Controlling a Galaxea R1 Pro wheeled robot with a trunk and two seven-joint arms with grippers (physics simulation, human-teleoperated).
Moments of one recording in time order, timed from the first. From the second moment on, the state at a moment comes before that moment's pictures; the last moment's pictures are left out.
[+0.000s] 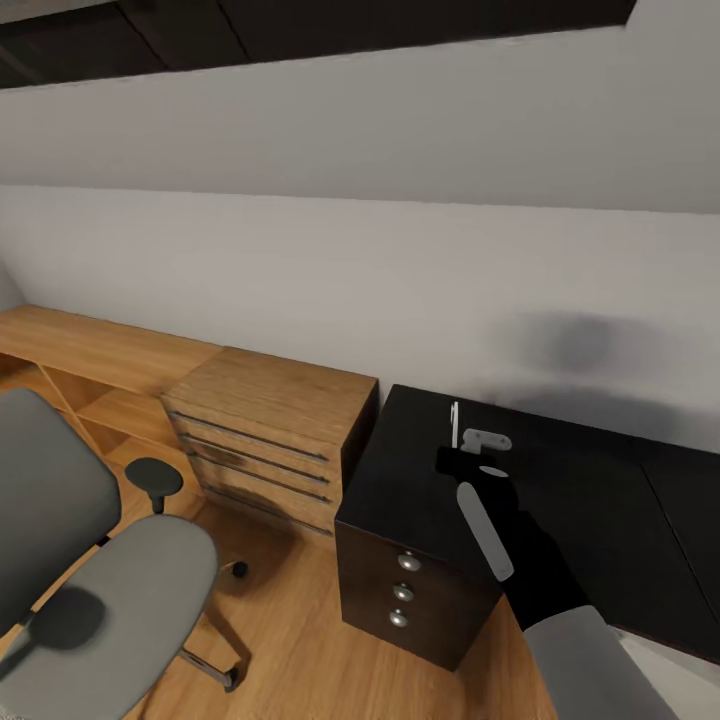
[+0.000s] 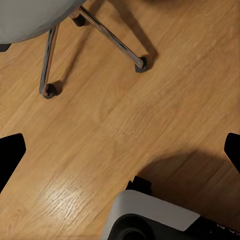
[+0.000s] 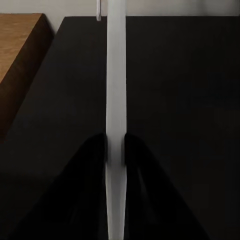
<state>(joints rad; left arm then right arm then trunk) 0.02 0.13 -0.35 -0.92 0.59 0.05 0.54 -0.65 0.03 0.21 -1.22 -0.40 0.56 -0.49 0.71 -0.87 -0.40</state>
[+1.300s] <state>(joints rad) 0.02 0.13 -0.35 -0.83 0.58 0.04 0.54 -0.65 0.03 0.17 -1.21 -0.50 0.56 -0.48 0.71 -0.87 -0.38</state>
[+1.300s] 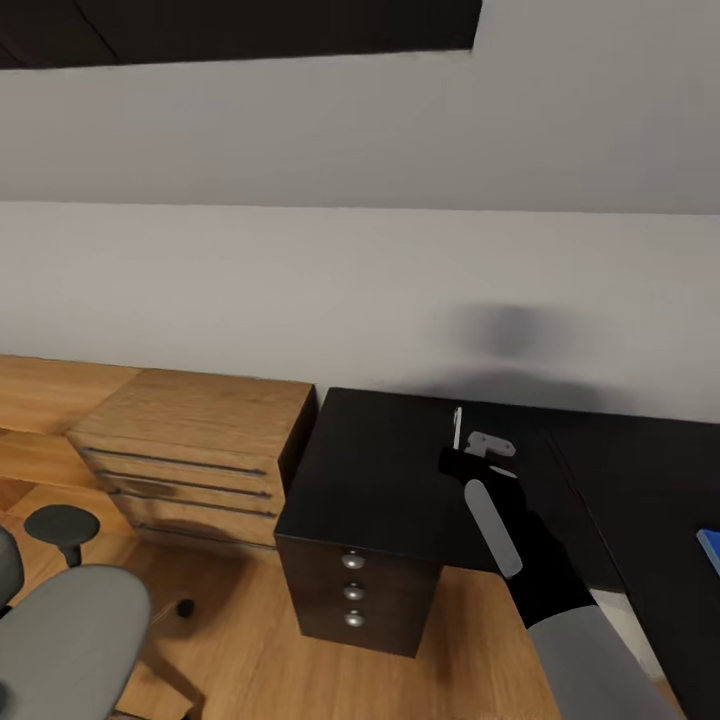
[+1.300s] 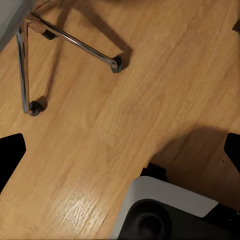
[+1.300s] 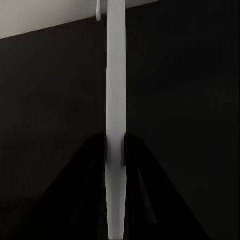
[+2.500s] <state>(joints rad) 0.03 0.13 -0.35 -0.71 0.58 0.03 0.43 -0.65 0.02 0.14 -1.12 -0.50 0.45 -0.48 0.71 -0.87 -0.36</state>
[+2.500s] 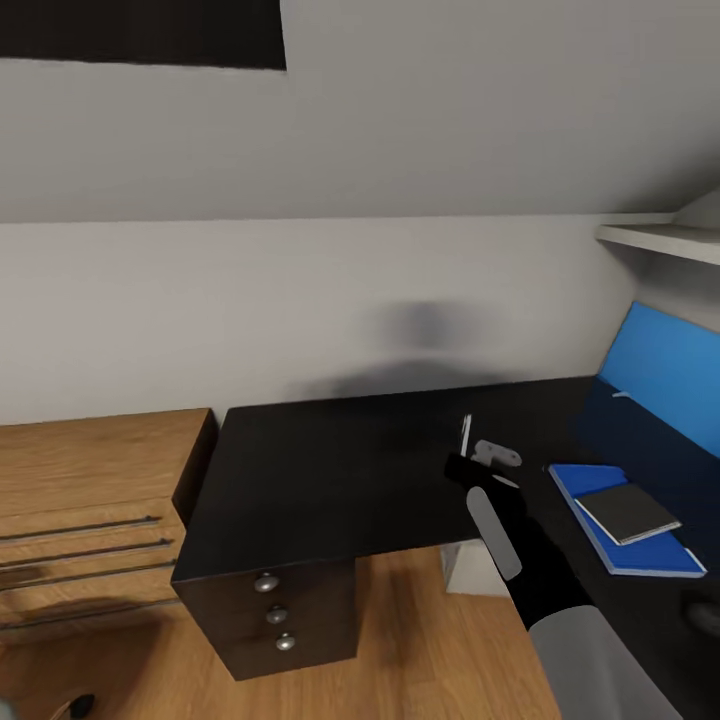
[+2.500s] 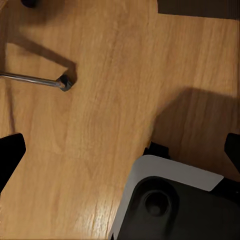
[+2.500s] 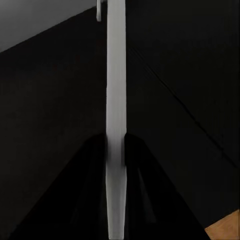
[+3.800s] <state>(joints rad) 0.03 0.10 -0.34 -0.14 0.60 -0.68 0.28 -0.65 -0.03 0.00 -1.05 -0.49 0.41 -0.48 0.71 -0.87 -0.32</state>
